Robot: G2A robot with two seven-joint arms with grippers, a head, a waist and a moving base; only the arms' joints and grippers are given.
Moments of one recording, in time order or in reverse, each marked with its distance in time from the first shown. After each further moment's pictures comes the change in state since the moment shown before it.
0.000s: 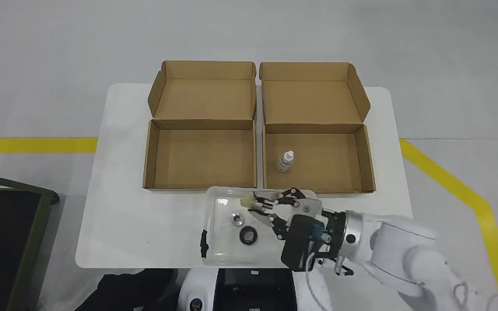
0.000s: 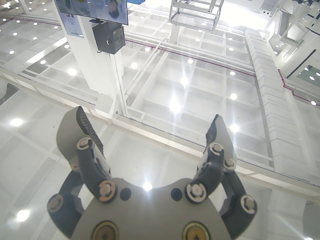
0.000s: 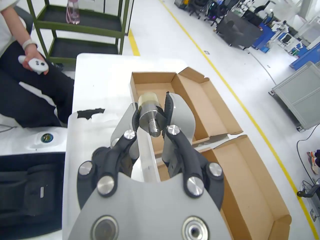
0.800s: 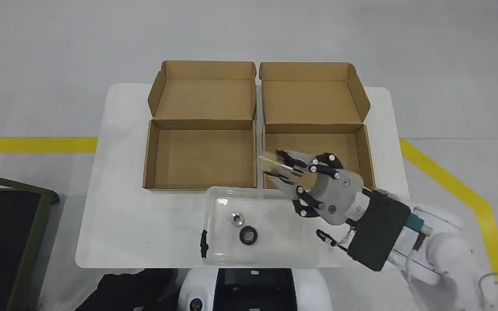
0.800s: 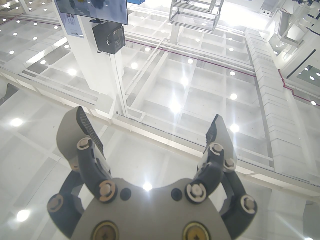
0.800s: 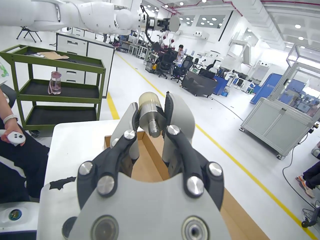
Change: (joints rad) left arm 0.000 0.000 0.000 0.000 0.000 0.000 0.000; right arm 0.076 -0.034 0.082 0.000 0.100 0.118 -0.293
